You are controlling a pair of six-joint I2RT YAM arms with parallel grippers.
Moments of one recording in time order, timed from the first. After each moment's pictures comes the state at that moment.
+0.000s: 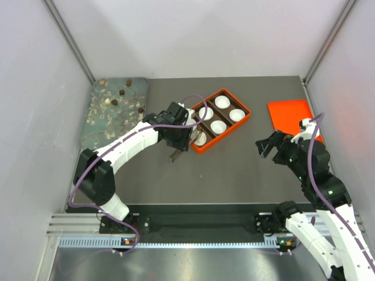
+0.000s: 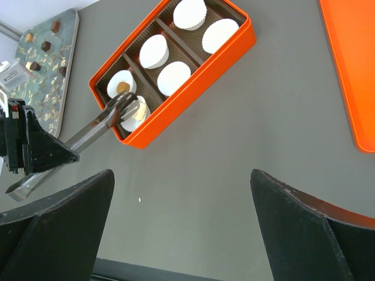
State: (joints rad) left arm -0.63 1.61 1.32 -0.76 0.09 -0.26; right arm 0.34 0.53 0.86 -0.70 0.10 0.53
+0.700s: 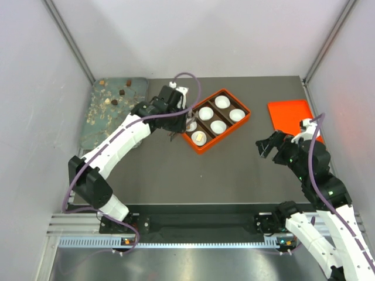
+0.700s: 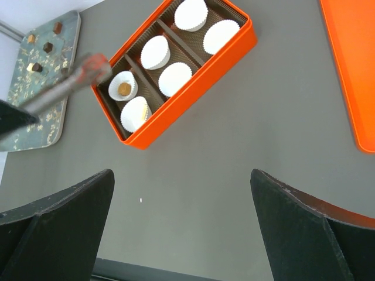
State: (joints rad) left arm -0.62 1.57 1.52 -0.83 -0.03 -0.29; right arm 0.34 0.52 0.86 -0.70 0.10 0.53
